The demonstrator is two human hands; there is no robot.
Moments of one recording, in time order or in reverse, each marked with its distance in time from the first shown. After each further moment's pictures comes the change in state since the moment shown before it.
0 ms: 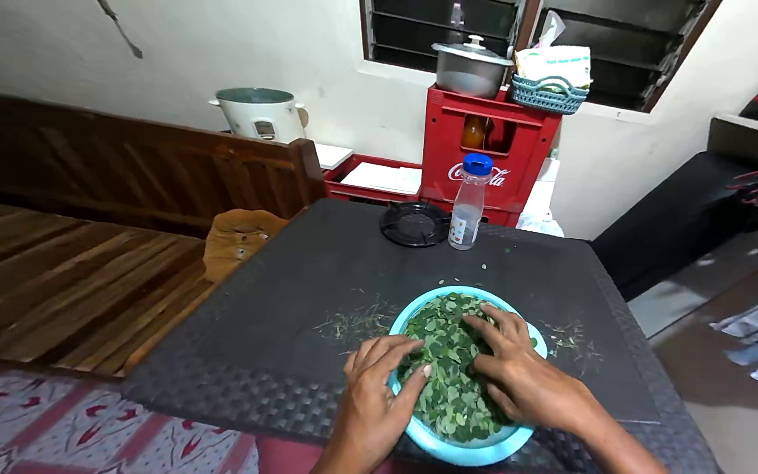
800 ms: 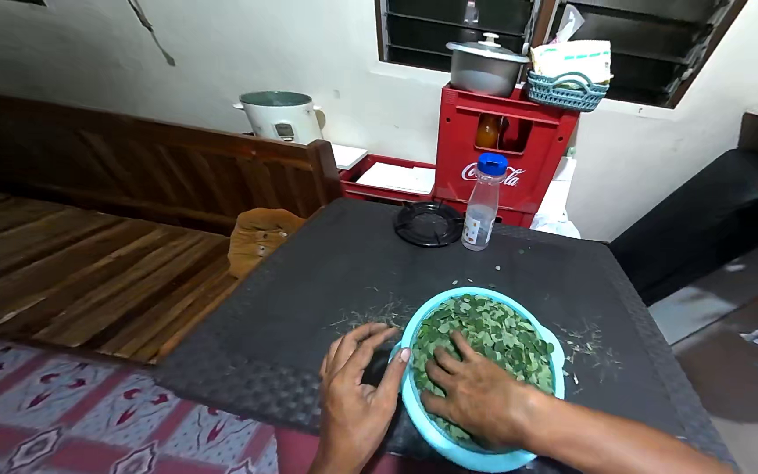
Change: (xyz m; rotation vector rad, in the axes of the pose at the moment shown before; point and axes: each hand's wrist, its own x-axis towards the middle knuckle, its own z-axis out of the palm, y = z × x) left_hand 0.005 -0.005 -0.020 0.023 0.261 -0.029; right_hand 0.052 -0.042 0.037 -0.207 -0.423 -0.347
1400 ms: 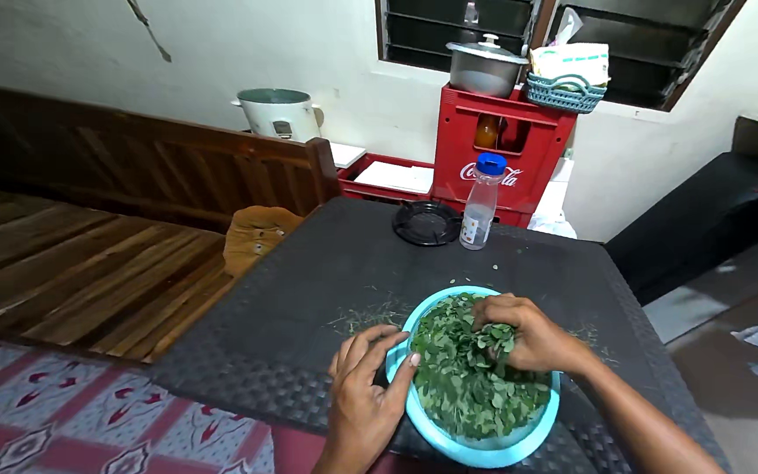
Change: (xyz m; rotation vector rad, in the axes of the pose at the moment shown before) left_hand -0.007 -0.002 0.007 -0.018 -0.033 0.023; right_hand -0.048 0.085 -0.022 0.600 0.669 0.040
